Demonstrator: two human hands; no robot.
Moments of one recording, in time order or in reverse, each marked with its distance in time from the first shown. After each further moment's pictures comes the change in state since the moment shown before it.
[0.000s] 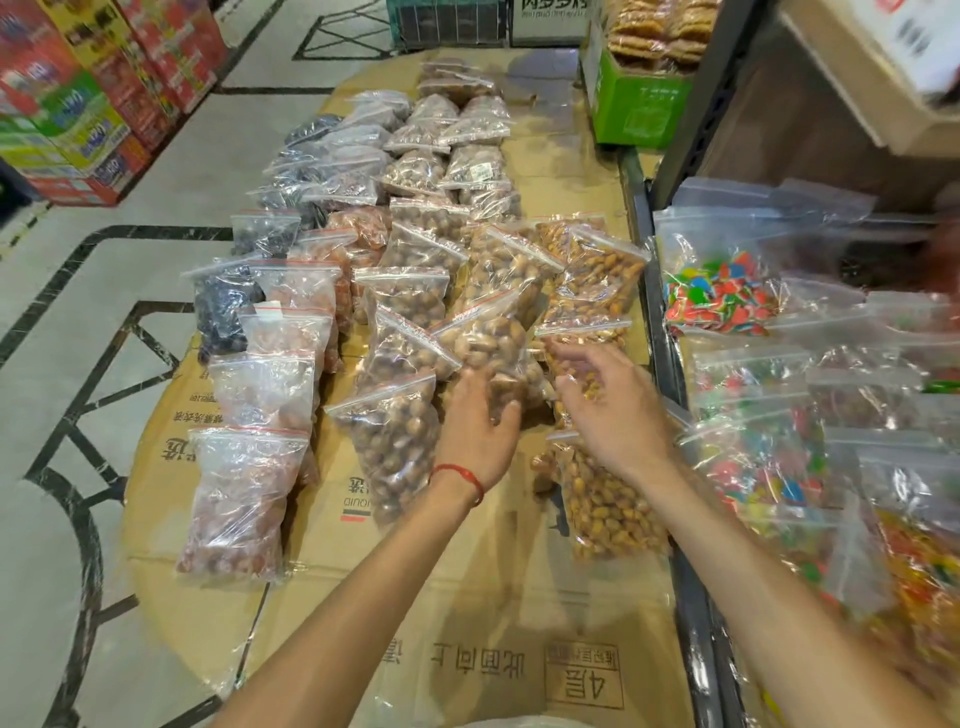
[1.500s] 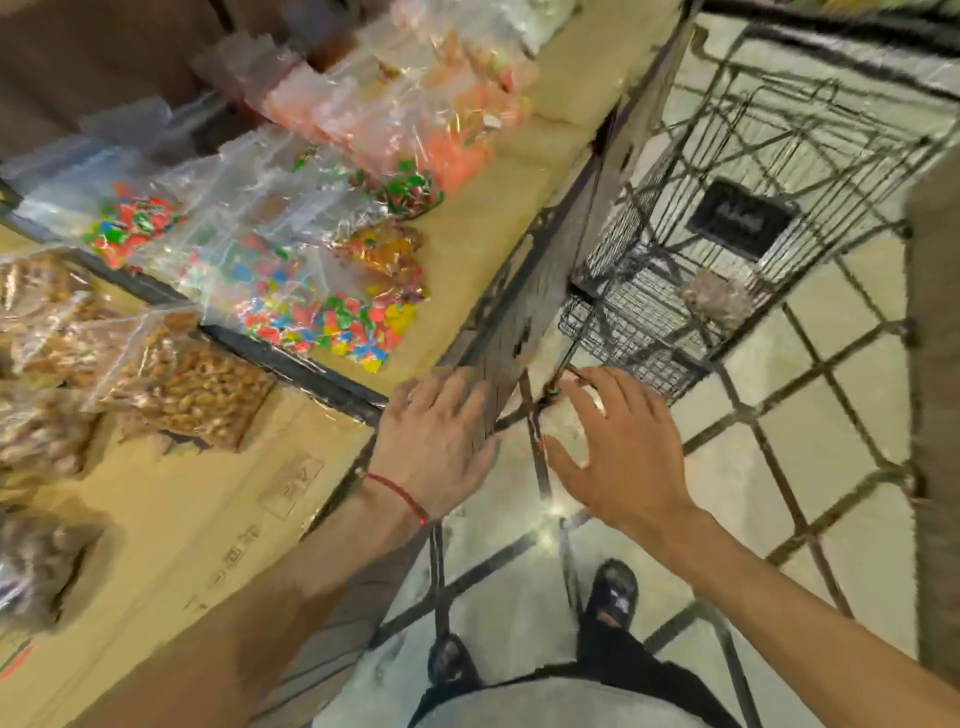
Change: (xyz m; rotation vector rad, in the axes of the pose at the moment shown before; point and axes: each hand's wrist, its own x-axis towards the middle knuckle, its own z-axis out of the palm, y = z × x) left_hand -0.350 0.054 0.115 0.795 -0.584 1.515; right_hand -0.559 0.044 -0.050 -0.868 0.519 0.767
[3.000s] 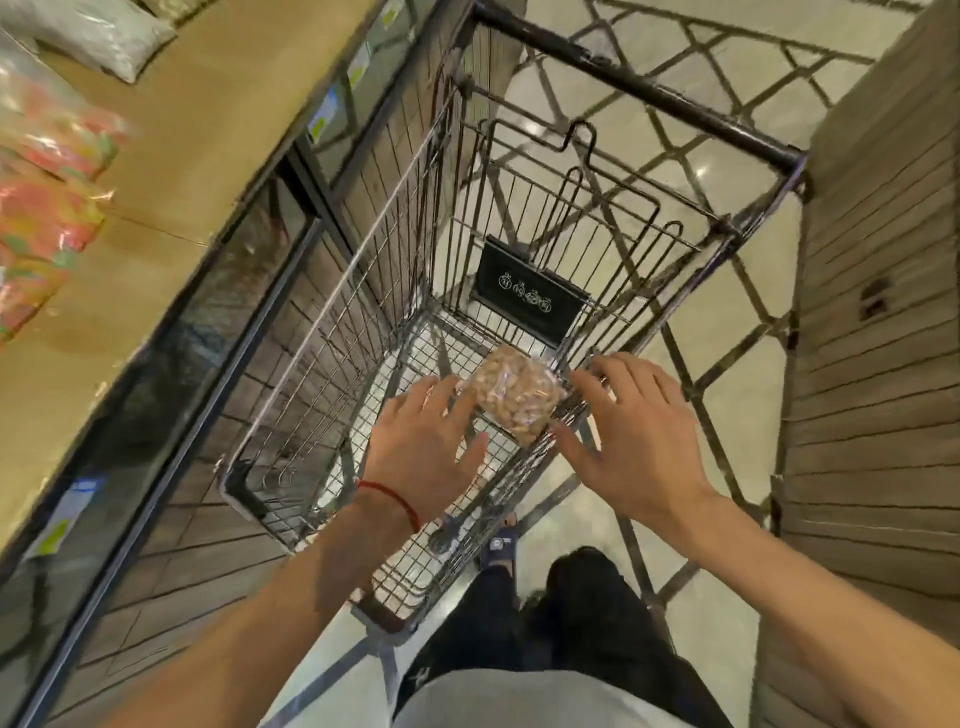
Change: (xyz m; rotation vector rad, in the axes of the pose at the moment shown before) left_hand 0.635 0.369 0.094 -0.141 -0.395 0.026; right_hand 0.281 0.667 0.070 -0.009 -0.231 0.168
